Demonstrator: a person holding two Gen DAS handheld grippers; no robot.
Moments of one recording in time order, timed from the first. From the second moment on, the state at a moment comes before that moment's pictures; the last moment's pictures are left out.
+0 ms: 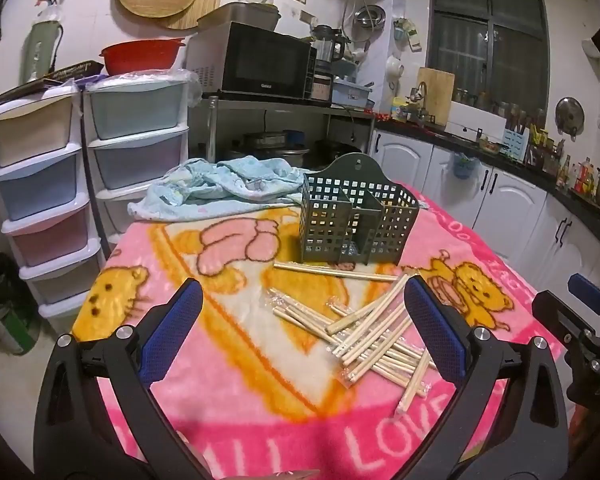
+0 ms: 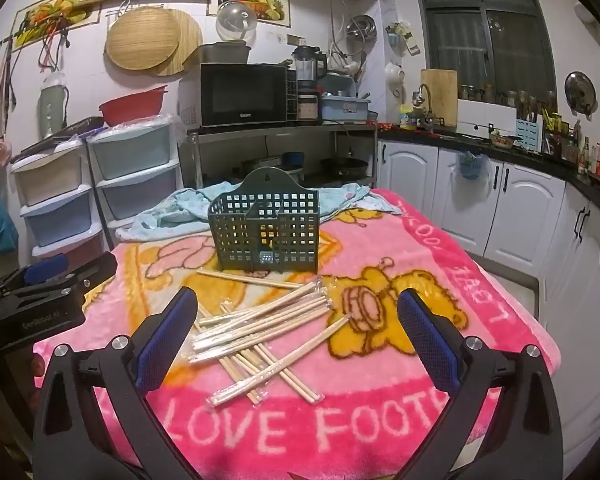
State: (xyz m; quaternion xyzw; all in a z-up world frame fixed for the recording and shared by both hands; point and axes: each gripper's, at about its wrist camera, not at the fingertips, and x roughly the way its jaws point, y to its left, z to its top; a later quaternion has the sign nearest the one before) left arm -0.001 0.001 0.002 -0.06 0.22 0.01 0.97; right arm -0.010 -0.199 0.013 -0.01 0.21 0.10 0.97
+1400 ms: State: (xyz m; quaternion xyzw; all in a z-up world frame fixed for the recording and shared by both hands) left arm -0.003 -0.001 0.002 -0.06 0.22 0.01 0.97; right arm -0.009 -0.201 0.009 -0.01 0.20 0.10 0.97
